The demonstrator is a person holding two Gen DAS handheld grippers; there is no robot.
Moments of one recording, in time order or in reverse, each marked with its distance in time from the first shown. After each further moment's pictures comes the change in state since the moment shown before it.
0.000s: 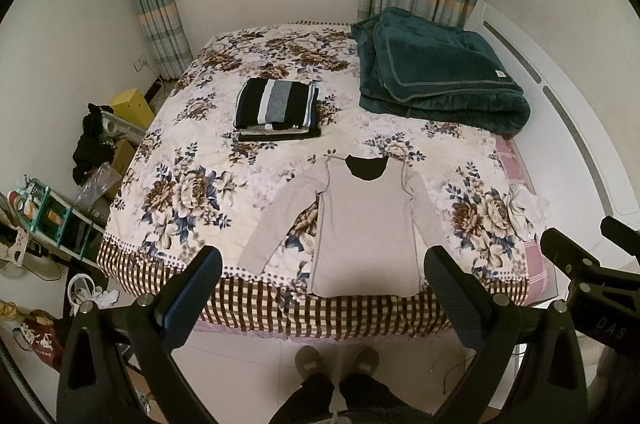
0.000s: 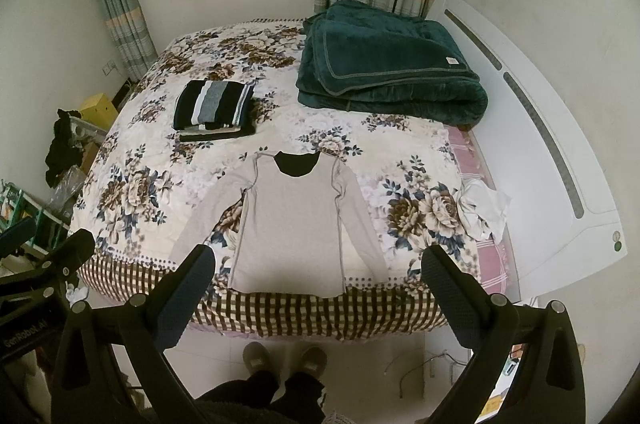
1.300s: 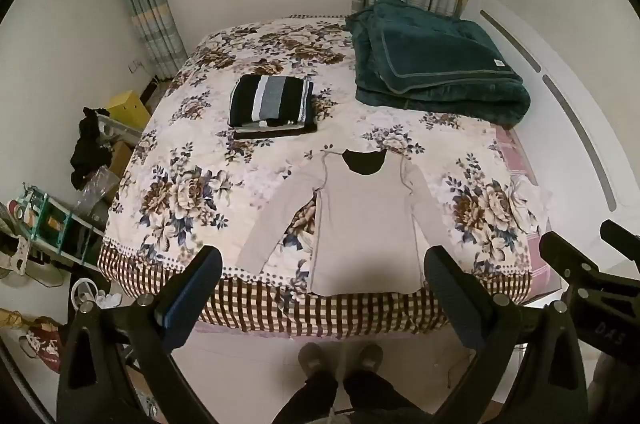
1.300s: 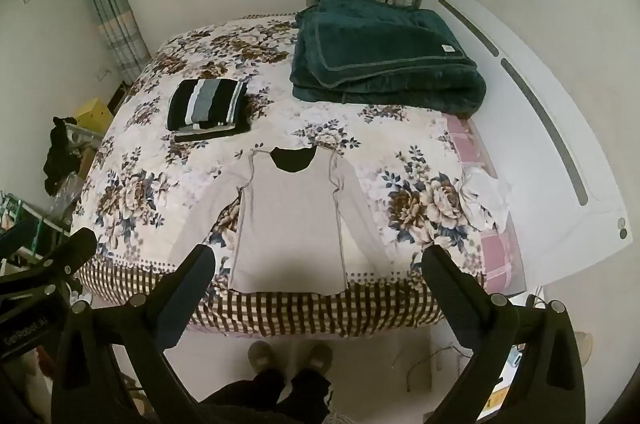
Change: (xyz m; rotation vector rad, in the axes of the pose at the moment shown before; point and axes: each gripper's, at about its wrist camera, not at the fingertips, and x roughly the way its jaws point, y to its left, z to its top) left arm 0.009 -0.005 -0.003 0.011 0.018 0.001; right arm 0.015 -0.012 -0.001 0.024 0.022 0.023
